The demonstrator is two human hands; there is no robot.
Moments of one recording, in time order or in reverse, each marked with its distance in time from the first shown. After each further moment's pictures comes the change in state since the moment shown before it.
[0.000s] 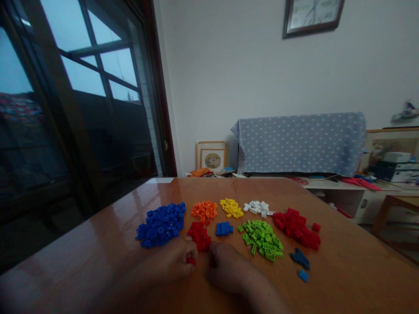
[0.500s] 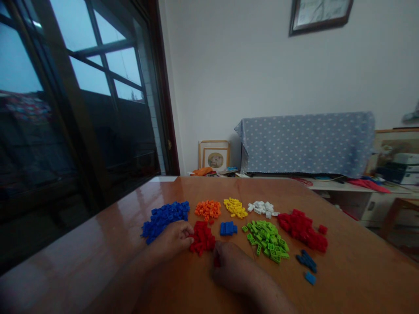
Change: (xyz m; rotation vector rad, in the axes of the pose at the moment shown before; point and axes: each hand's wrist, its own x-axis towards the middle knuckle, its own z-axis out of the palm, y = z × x) left_hand 0.018 -0.047 0.000 -0.257 0.254 -0.145; right_hand 0.005 0.011 0.007 -0.011 0.015 -0.023
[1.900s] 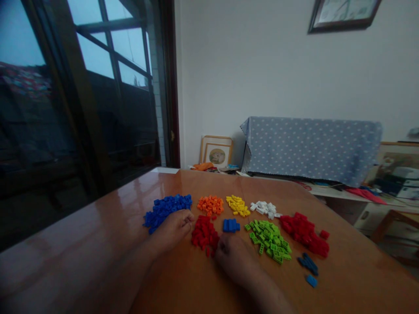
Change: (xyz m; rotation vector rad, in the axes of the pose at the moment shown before) left_hand 0.000 -0.004 -0.013 0.098 0.112 0.135; right_hand 0.014 -0.004 0.008 -0.101 0.159 0.073
